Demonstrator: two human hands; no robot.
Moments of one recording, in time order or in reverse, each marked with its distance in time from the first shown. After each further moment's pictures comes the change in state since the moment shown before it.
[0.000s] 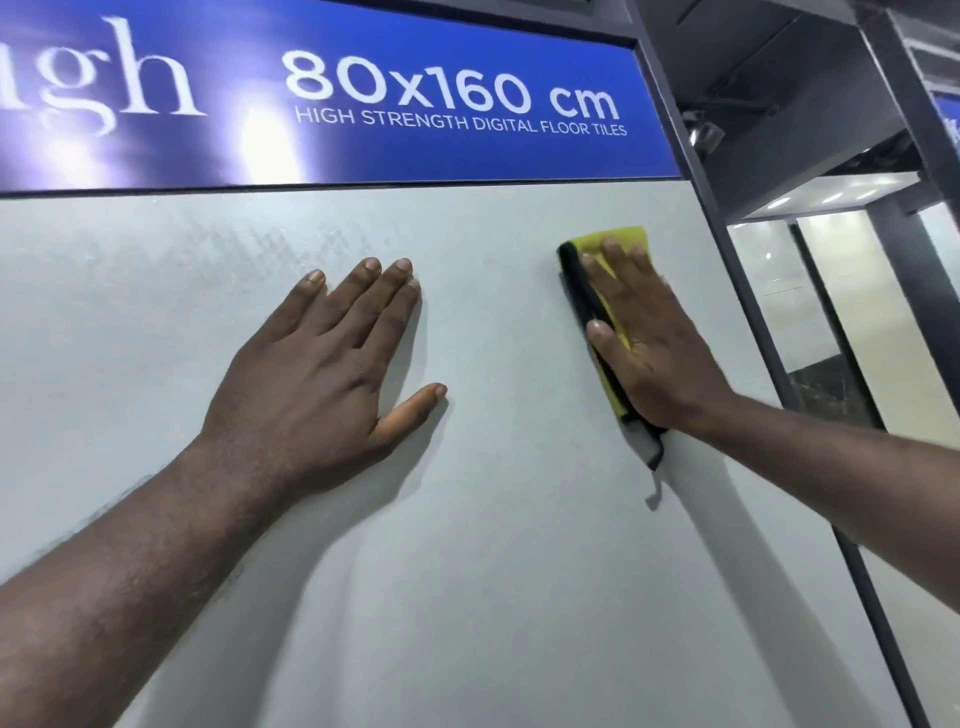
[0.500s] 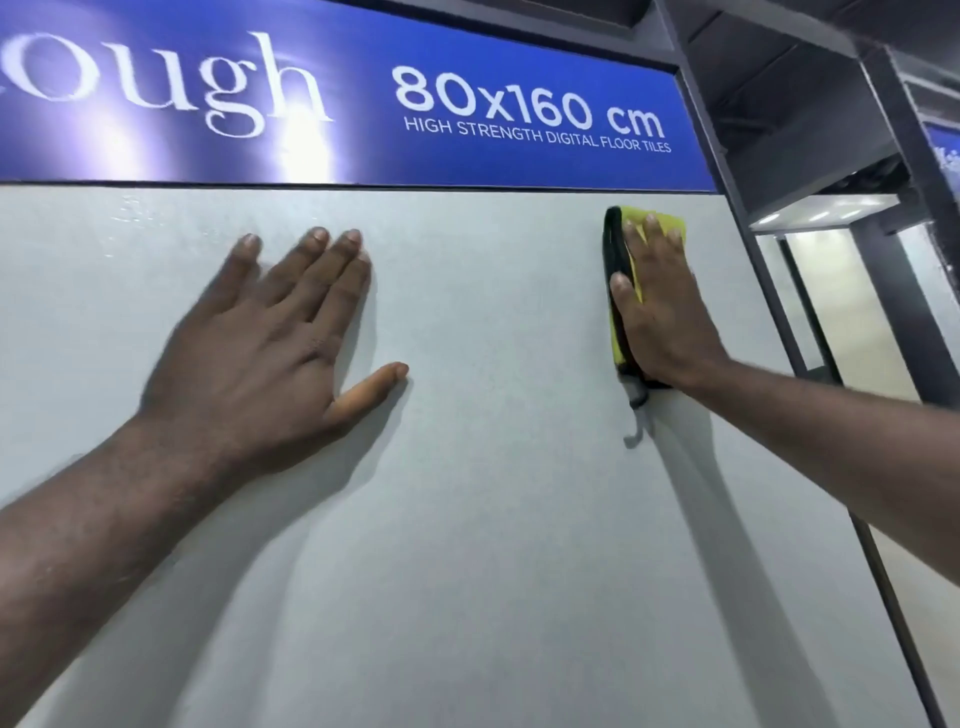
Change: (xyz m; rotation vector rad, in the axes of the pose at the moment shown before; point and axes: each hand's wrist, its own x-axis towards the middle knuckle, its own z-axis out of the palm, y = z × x) left_hand -0.064 -0.093 -0.024 0.033 0.062 -0.061; right_hand 0.039 -0.075 0.003 0.002 0.034 0.284
